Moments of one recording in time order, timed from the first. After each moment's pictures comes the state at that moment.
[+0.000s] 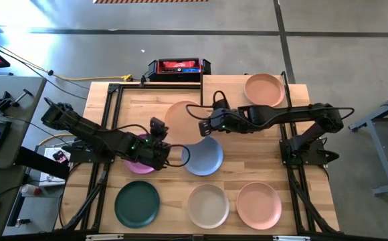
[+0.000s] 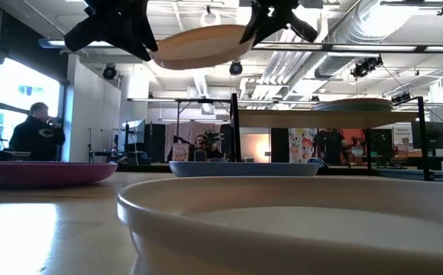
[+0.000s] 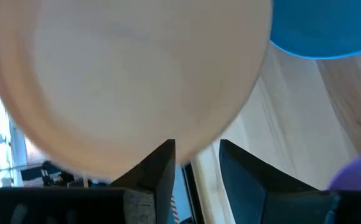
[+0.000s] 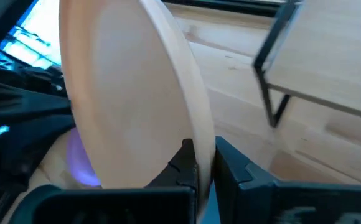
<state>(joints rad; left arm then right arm) -0.37 1.40 1.12 -0.87 -0.98 0.35 0.05 1.57 1.48 -0.73 0.44 1.02</state>
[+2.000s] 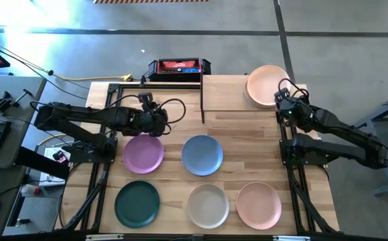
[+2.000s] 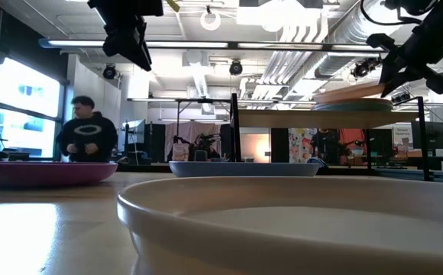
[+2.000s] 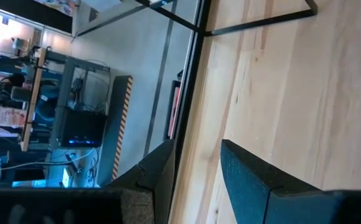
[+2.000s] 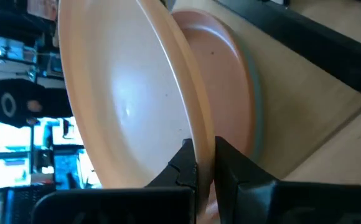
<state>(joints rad) -0.02 1.29 1.12 -0.87 -0.86 0.17 -0.48 0.55 0.64 -0.83 0.65 1.78</state>
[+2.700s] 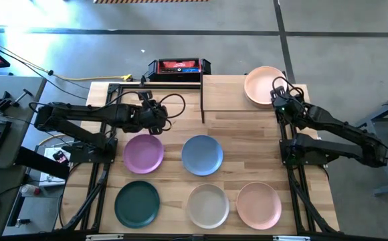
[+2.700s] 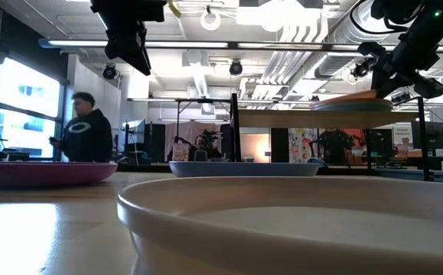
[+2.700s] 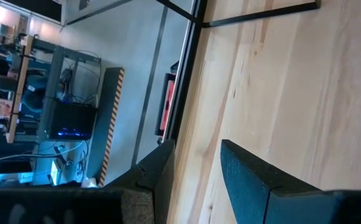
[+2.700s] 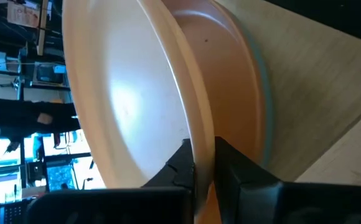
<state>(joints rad) 0.03 1.29 1.12 -0.87 -0.81 0.17 -0.52 0.66 0.64 -0.78 0.61 1.84</state>
